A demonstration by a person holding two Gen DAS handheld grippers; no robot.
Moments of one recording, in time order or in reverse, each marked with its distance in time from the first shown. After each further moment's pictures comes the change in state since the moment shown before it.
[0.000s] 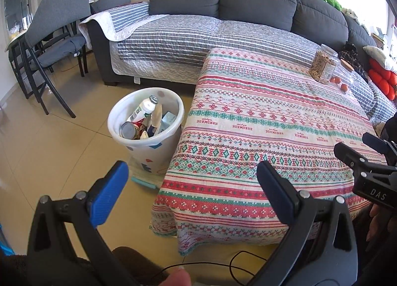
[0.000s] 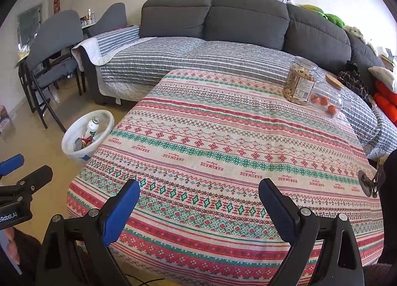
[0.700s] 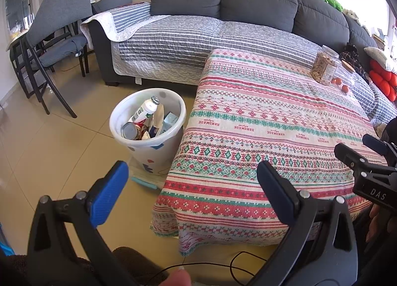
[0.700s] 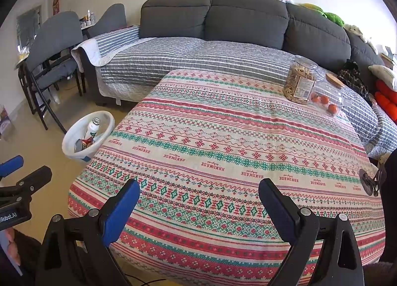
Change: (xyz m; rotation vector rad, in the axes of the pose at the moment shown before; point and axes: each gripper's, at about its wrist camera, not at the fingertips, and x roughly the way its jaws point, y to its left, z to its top) left arm 0.000 0.002 0.001 -0.008 -0.004 0.003; right arm 0.000 0.002 0.000 0.013 -0.001 -0.001
